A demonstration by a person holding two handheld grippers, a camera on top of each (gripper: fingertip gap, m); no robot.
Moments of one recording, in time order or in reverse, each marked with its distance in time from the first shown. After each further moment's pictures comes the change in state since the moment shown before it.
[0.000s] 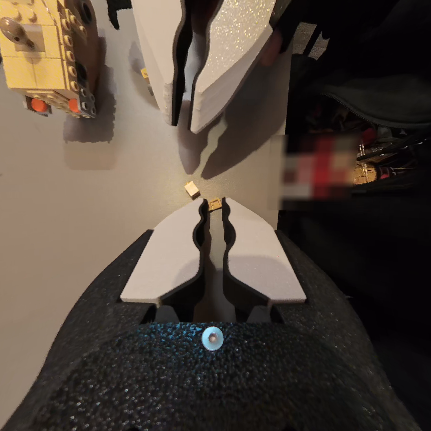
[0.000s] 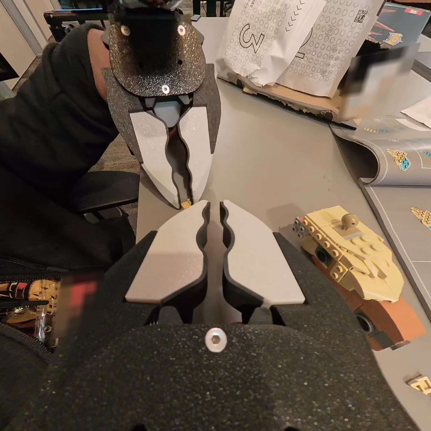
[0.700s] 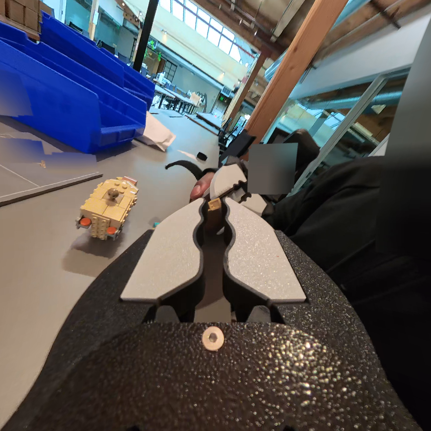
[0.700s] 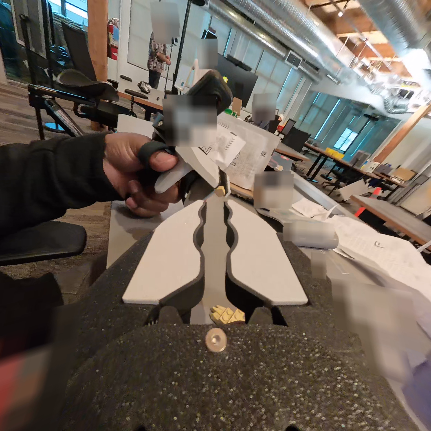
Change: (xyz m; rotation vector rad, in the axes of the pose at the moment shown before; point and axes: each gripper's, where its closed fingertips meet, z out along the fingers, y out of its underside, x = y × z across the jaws) left arm -0.021 -0.103 -0.063 0.889 0.268 -0.405; right arm 0.002 -0.049 -0.038 0.396 0.290 -0.250
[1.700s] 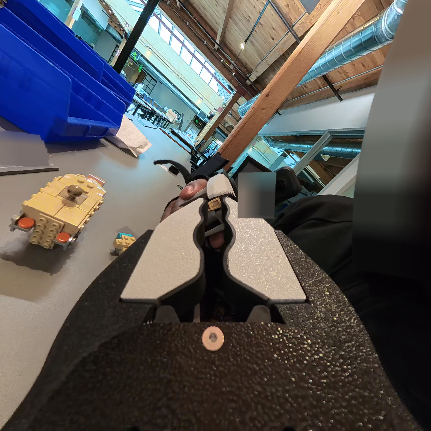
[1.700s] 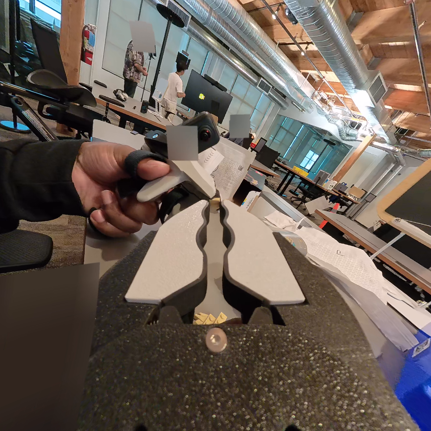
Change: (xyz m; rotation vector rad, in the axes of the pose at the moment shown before) left arm 0.009 -0.004 0.019 0.097 0.105 -0.202; right arm 0.010 -0.011 -0.006 0.063 0.107 -0.090
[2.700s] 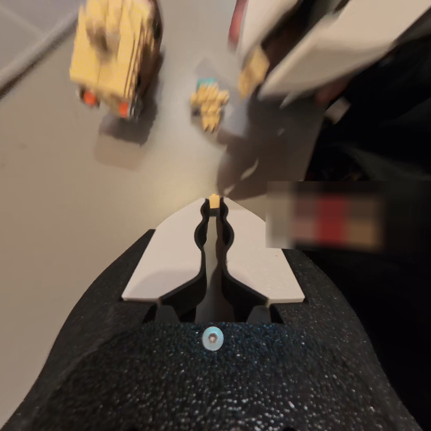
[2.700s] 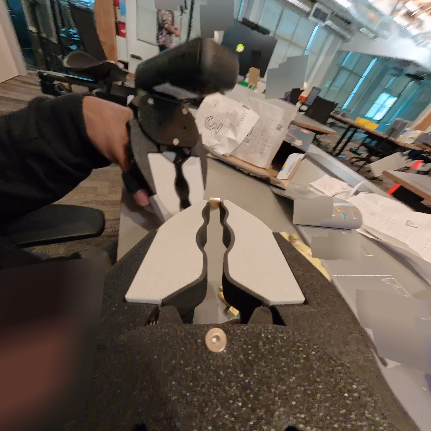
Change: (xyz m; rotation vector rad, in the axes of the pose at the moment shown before) left arm -0.061 0.084 -0.058 -0.808 -0.605 0.393; right arm -0.015 0.028 0.000 -0.160 -0.180 0.161
